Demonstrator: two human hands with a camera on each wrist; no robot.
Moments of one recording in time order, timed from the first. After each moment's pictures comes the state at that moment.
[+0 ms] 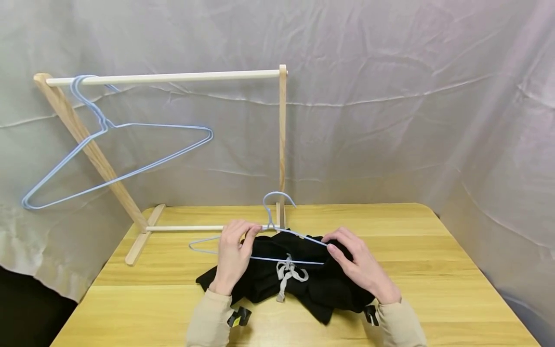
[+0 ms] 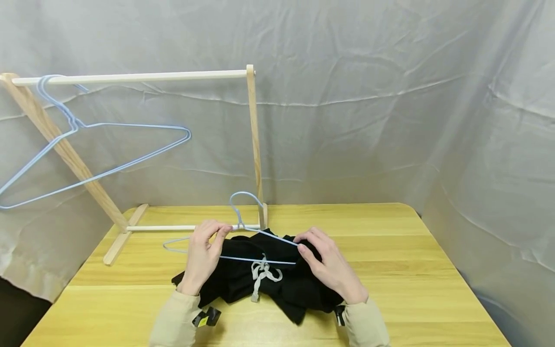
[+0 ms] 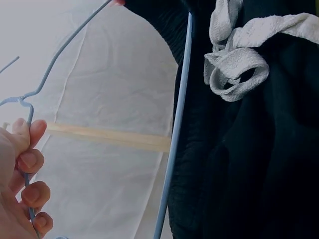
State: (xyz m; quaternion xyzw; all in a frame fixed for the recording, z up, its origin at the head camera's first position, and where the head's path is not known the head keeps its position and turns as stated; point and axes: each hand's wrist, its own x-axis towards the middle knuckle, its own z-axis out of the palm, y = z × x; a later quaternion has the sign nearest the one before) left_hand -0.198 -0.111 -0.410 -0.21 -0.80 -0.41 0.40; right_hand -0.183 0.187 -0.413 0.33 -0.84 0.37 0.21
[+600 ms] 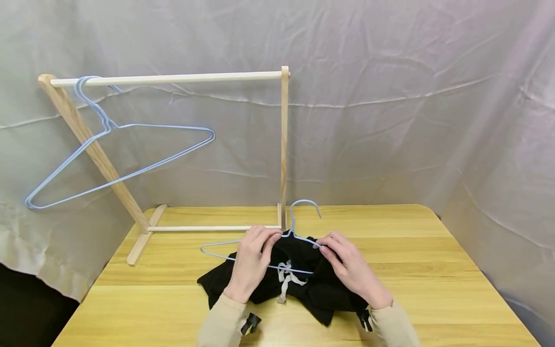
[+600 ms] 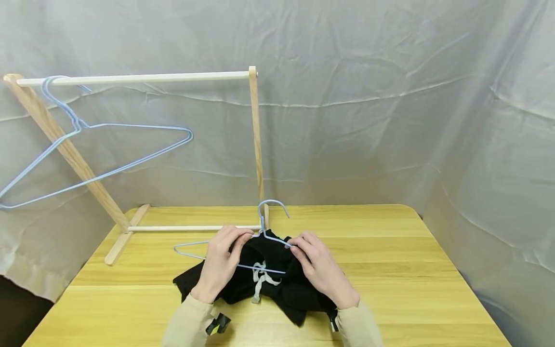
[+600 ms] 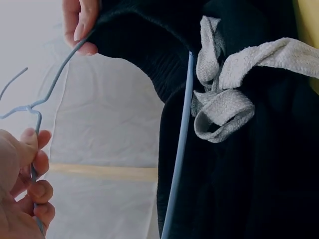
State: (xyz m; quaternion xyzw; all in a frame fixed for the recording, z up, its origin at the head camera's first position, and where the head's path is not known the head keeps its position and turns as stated) left_hand -0.188 -0.082 -0.411 -0.27 -0.80 -0.37 0.39; right_hand -0.185 0.167 -0.422 0.36 -0.82 0.35 0.27
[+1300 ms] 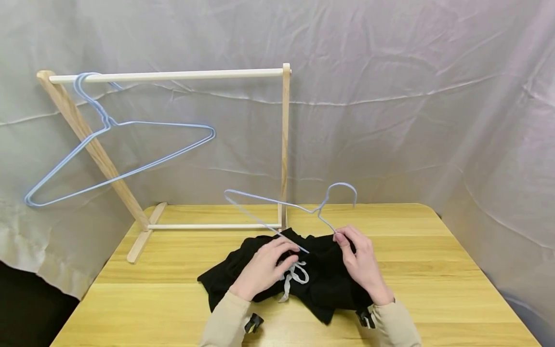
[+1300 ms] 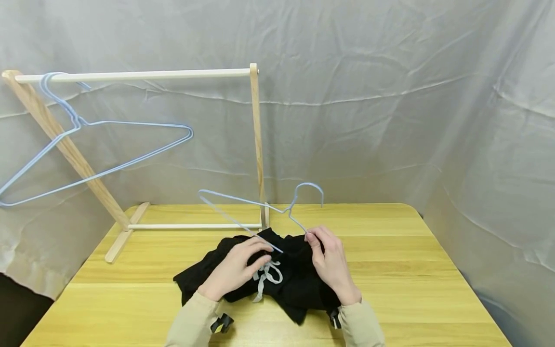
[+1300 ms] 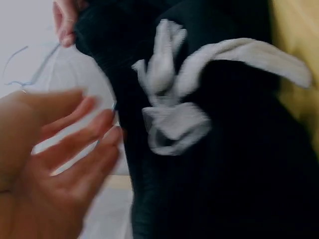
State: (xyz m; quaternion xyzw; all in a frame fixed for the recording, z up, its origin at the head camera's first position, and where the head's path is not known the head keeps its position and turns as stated) left_hand -0.188 -0.075 -0.429 -0.34 -0.87 -0.33 0.15; right_hand -0.190 0.171 -0.421 0.25 -0.79 0.40 0.37
